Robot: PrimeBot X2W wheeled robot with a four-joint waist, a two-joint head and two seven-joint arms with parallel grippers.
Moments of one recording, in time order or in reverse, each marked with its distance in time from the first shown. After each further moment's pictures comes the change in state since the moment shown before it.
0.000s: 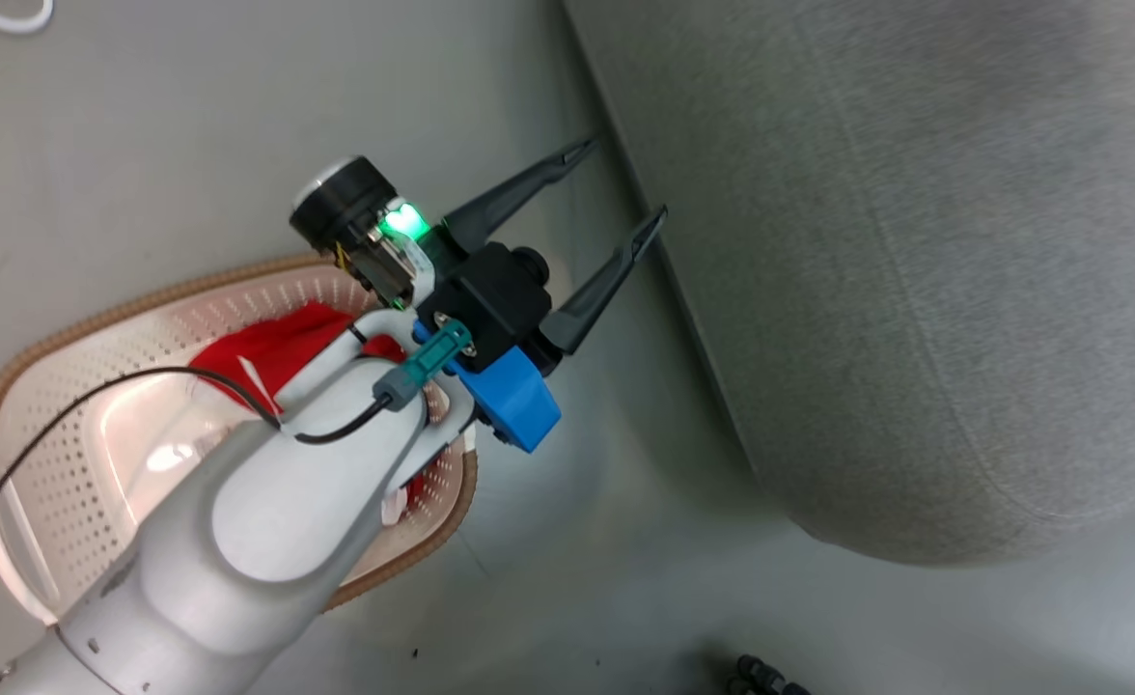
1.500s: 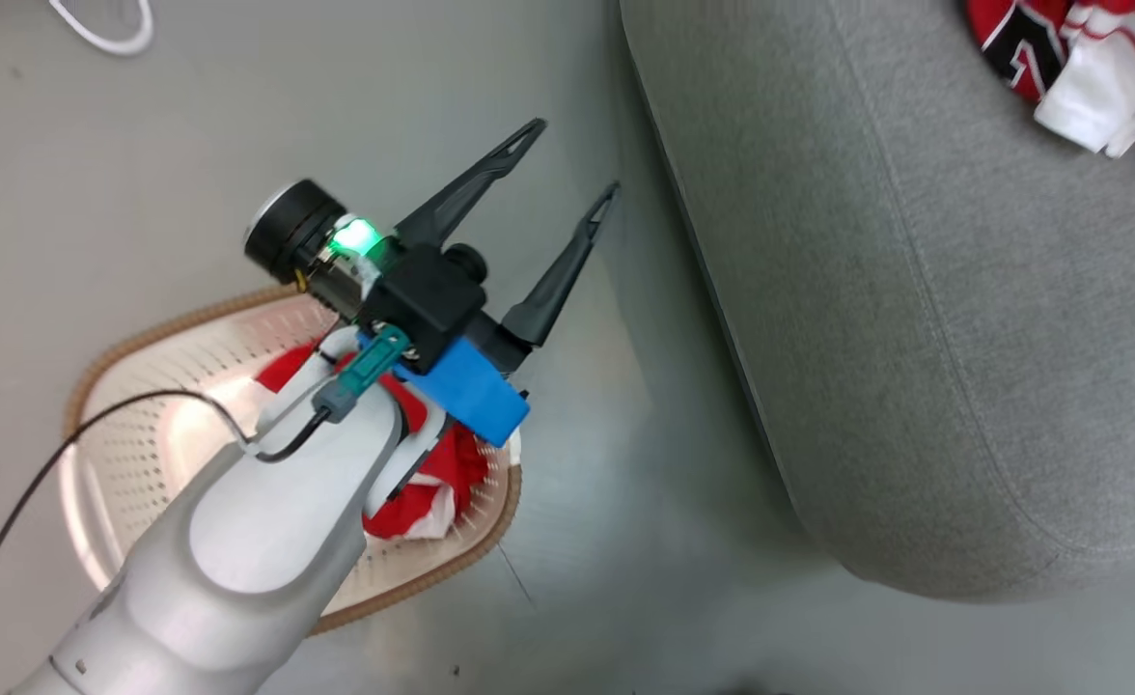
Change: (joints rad) left arm 0.033 0.015 0.039 -0.016 -0.070 0.072 -0.054; right arm 0.200 0.031 -0.111 0.100 -0.035 0.000 0.000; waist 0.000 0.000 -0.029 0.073
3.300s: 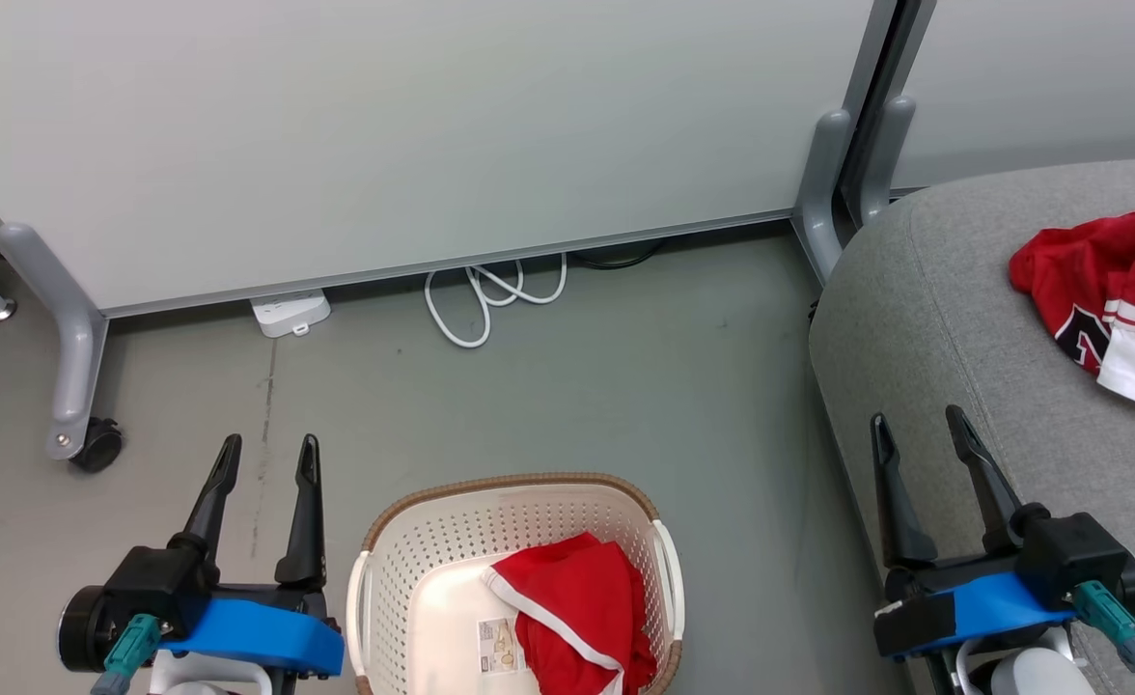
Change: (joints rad) left arm 0.720 -0.183 0.751 -0.077 0.150 -0.073 -0.014; right arm 0.571 0.203 0.431 -0.068 0.025 0.000 0.000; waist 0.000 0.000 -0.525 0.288
